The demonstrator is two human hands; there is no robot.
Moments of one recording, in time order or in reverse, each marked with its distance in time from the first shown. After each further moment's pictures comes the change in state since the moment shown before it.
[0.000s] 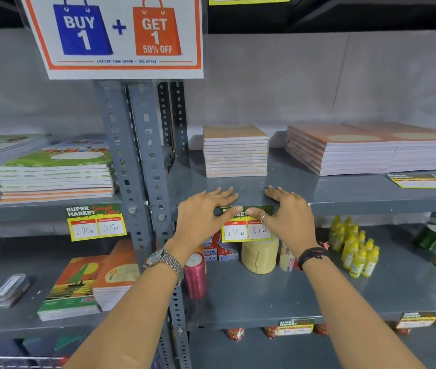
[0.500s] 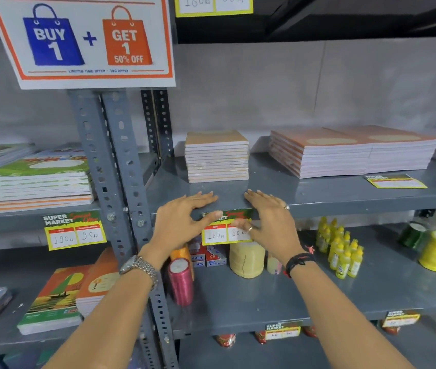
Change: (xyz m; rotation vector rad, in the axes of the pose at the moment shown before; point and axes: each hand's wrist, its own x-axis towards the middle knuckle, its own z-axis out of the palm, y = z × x) left_hand -0.002 0.008 -0.009 -0.059 0.028 -0.051; right_hand -0.005 0.023 0.000 -0.051 -0.040 -0.227
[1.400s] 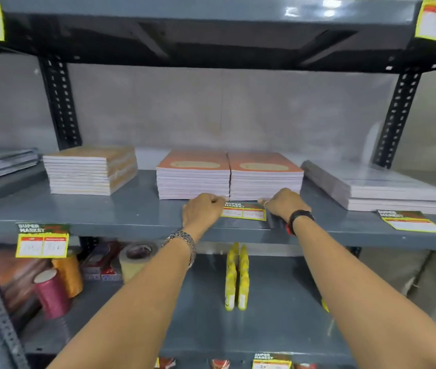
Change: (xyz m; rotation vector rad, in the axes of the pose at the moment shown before) left_hand 0.161 0.324 0.233 -0.182 -0.090 -0.526; right_hand 0.052 0.368 -0.197 0.126 -0.228 0.485
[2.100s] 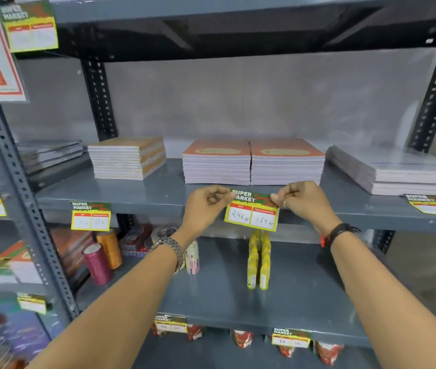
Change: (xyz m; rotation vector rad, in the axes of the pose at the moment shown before) left_hand -0.051 -0.034 -0.028 -0.415 0.123 0.197; right_hand -0.062 0.006 -0.001 0.419 -0.025 -0.221
